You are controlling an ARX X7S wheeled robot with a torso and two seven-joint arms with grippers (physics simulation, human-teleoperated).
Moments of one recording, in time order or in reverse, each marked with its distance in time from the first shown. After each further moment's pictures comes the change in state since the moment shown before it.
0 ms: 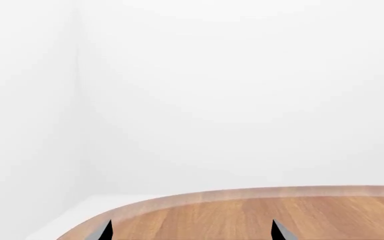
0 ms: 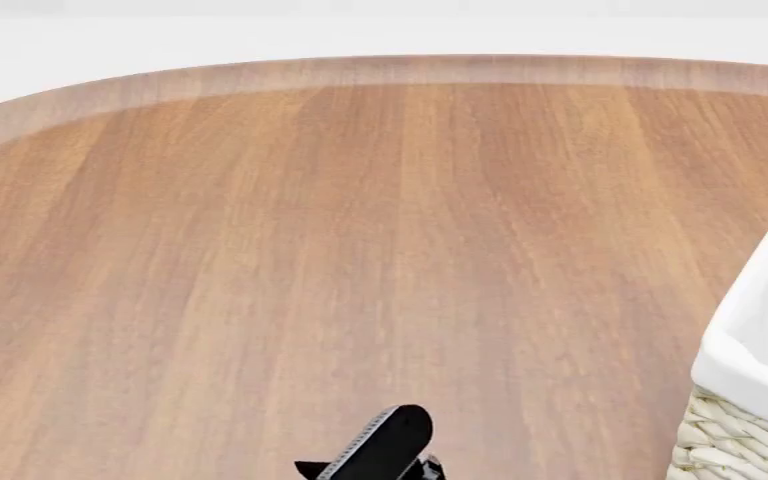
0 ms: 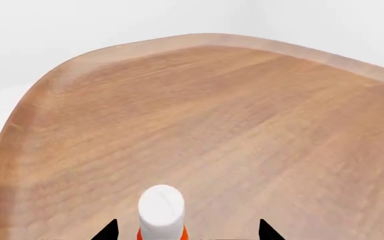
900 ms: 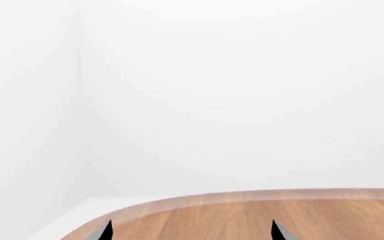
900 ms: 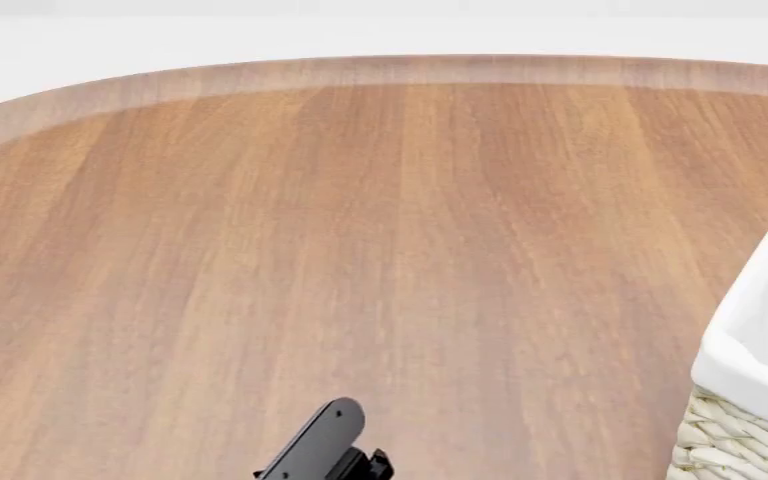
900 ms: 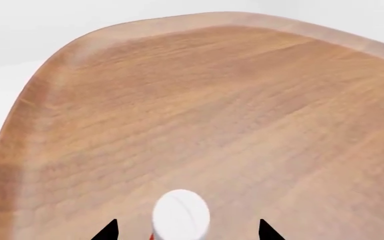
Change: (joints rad) left arm 0.022 -0.035 -0.003 0.020 -0.032 0.015 -0.040; right arm 0.107 -0.088 -0.123 0.170 -0.053 -0.004 -0.053
